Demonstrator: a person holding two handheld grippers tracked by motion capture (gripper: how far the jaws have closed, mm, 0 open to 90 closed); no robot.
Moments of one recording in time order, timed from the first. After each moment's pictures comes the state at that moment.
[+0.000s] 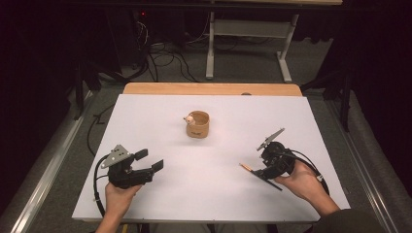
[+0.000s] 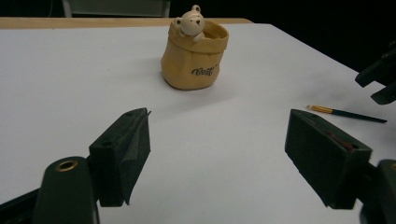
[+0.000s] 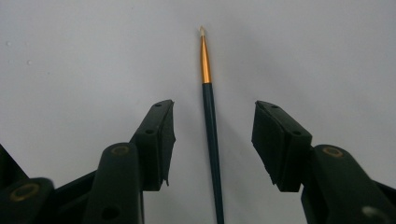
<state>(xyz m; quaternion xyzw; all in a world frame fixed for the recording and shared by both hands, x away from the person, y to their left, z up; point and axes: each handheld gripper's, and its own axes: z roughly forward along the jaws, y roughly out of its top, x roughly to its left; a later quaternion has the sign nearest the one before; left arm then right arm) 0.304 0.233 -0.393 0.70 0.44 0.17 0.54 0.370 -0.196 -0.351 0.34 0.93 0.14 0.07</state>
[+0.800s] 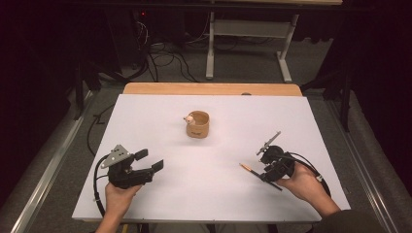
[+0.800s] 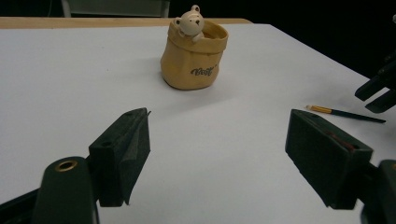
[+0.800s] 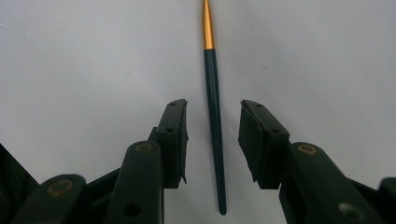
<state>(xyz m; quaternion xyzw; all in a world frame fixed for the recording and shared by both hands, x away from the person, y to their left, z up) 0.305 0.233 -0.393 0.70 0.44 0.17 0.54 0.371 -0.198 -0.365 0.34 0.94 0.09 0.05</state>
